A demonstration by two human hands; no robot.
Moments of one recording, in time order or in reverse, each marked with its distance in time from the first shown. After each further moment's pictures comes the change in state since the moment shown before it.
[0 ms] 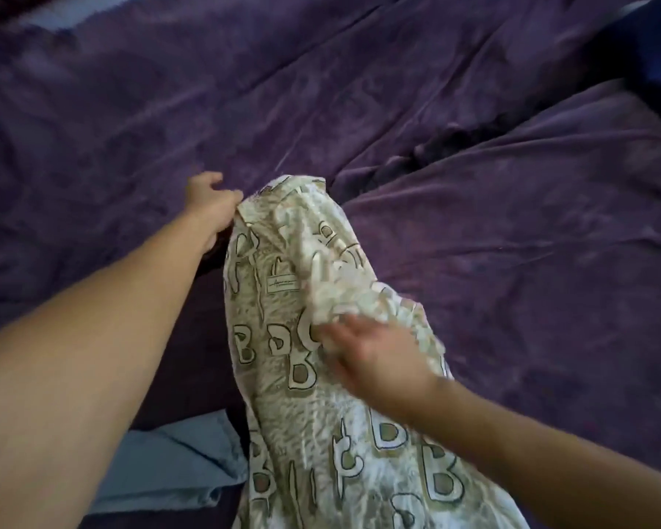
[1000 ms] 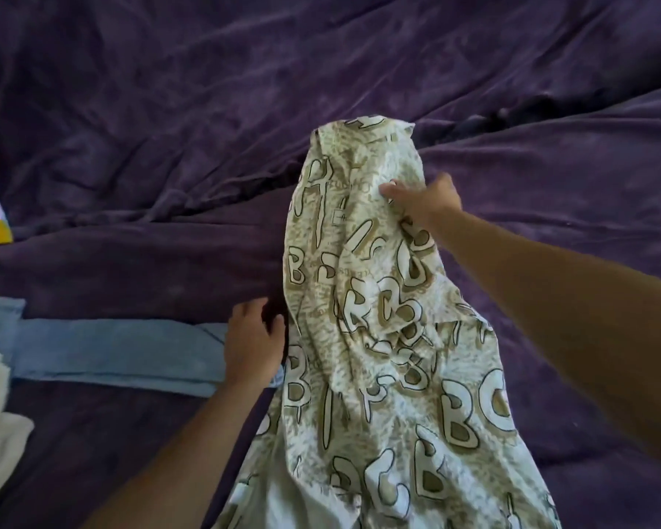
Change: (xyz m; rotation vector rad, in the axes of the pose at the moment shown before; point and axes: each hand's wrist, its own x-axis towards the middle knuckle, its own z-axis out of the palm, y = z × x) left_hand -0.221 -0.212 -0.037 0.300 -0.057 -0.076; right_hand 0.117 0.059 0.048 0.467 -0.034 0.981
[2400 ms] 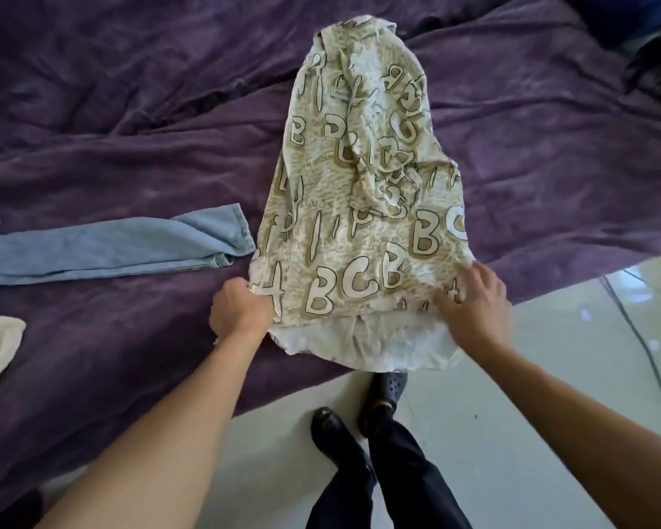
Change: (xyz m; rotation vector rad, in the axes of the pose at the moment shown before) left_hand -0.160 -0.069 0.010 0.144 0.029 -0.149; right_hand -0.320 0.307 -0.007 -0.337 0.372 -0.147
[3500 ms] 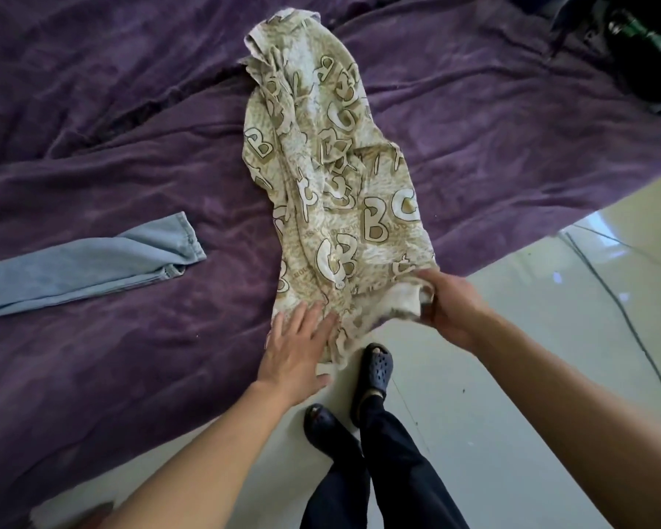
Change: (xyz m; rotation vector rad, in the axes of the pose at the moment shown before) left_hand -0.092 -0.006 0.086 0.719 -0.271 1.084; right_hand -0.008 0.017 -0.038 1.150 -0.440 0.614
